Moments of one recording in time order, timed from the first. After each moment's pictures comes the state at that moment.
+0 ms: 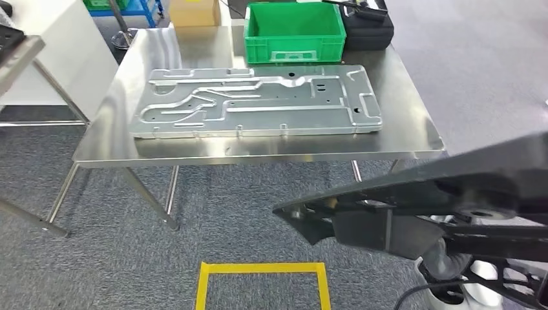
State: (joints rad) left arm -0.08 -0.01 1.27 -0.25 -0.85 -0.03 -0.37; right arm -0.16 -0.13 0.12 -1.88 -0.26 0.61 -0.69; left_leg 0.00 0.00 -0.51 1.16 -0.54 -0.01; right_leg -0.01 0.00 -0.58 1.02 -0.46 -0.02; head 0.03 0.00
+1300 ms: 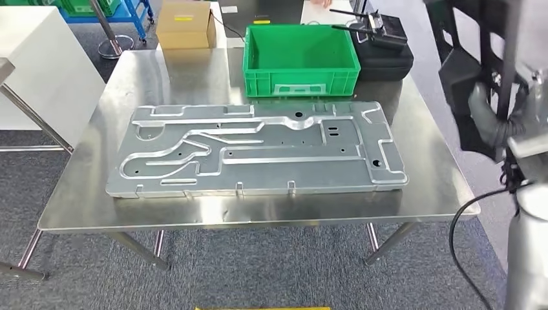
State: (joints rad) left arm -0.07 -0.02 1.28 -0.24 -0.89 -0.06 -0.41; right arm -0.61 -0.39 -0.05 -1.46 0.42 0.04 -0.55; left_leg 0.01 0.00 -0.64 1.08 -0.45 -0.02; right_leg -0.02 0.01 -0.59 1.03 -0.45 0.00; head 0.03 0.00
